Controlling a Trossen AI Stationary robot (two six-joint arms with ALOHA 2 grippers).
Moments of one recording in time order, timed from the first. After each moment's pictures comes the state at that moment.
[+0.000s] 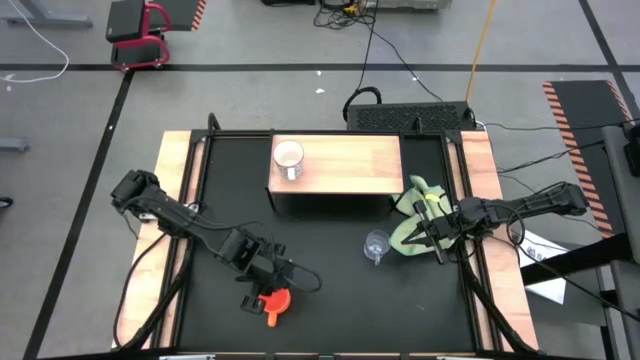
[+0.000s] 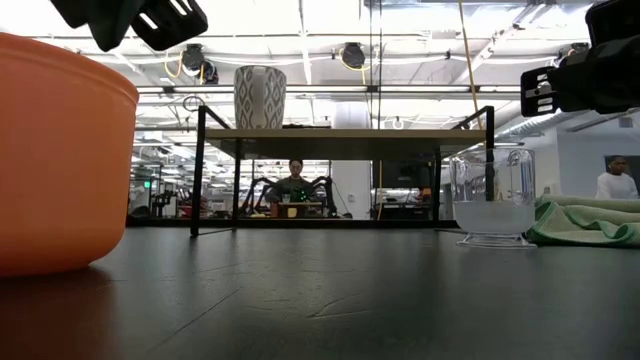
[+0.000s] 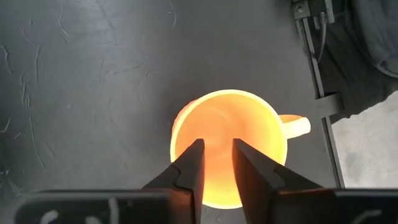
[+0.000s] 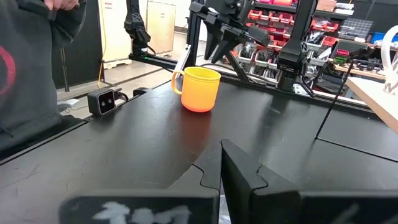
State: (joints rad) left arm -0.47 1.63 1.32 -0.86 0.13 -0.26; right arm 0.18 0.24 0.01 0.13 -0.18 -0.14
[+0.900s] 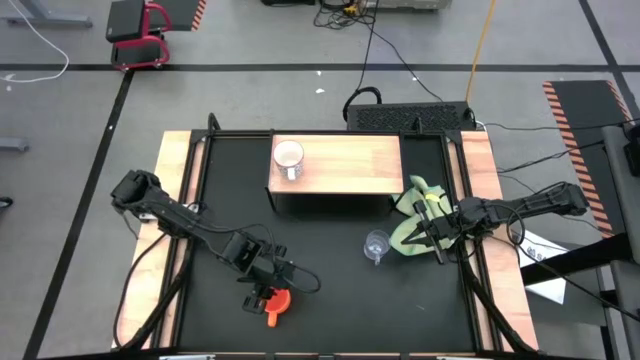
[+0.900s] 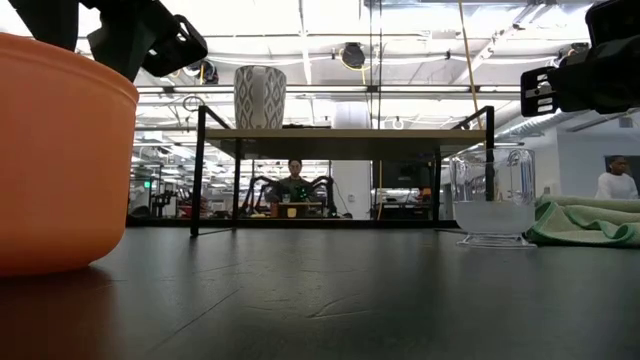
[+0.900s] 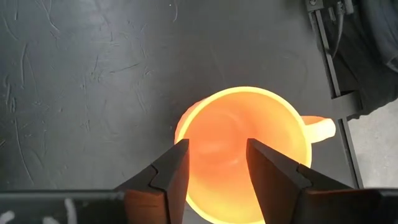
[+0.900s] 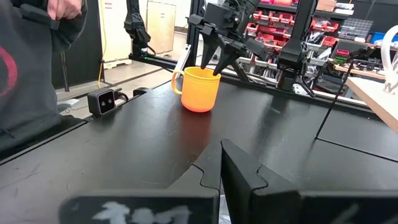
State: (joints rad) left arm -0.47 1.63 1.22 -0.75 0.13 -0.24; right arm 0.18 0.24 0.01 0.13 -0.18 -0.14
